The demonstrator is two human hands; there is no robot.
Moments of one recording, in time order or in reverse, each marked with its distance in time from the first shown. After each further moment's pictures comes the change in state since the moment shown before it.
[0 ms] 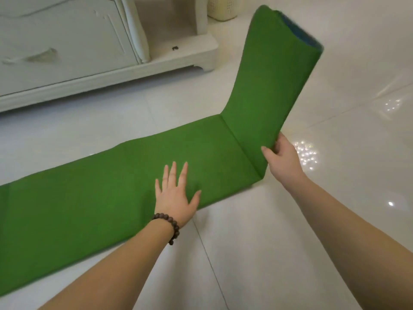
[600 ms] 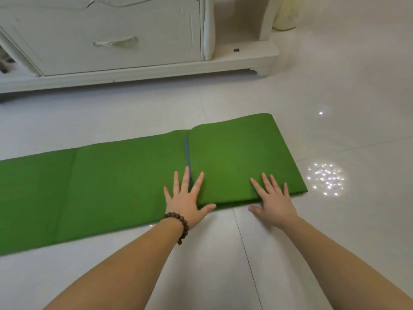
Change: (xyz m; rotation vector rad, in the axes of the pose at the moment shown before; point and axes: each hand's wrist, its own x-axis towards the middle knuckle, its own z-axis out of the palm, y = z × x) left_hand -0.045 -0.102 -0.003 0.024 -0.187 -0.145; right_hand -0.062 0.062 0.117 -1.246 -0.581 -0.178
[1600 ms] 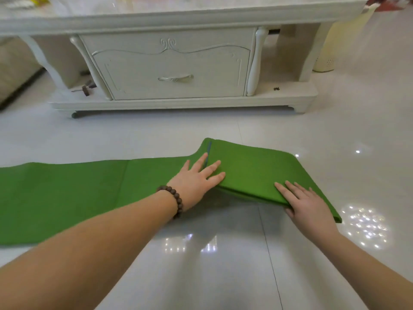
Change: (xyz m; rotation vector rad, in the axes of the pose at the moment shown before) left_hand -0.025 -0.043 -0.165 0.562 0.008 0.318; right_hand -0.008 -0.042 -0.096 -0.105 0.401 -0.247
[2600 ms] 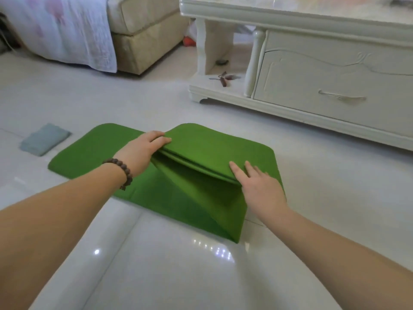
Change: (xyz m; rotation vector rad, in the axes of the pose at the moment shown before) left_hand -0.327 -0.387 0.189 -0.385 0.418 -0.690; right_hand 0.162 -0.507 -0.053 -0.069 -0.067 -0.442
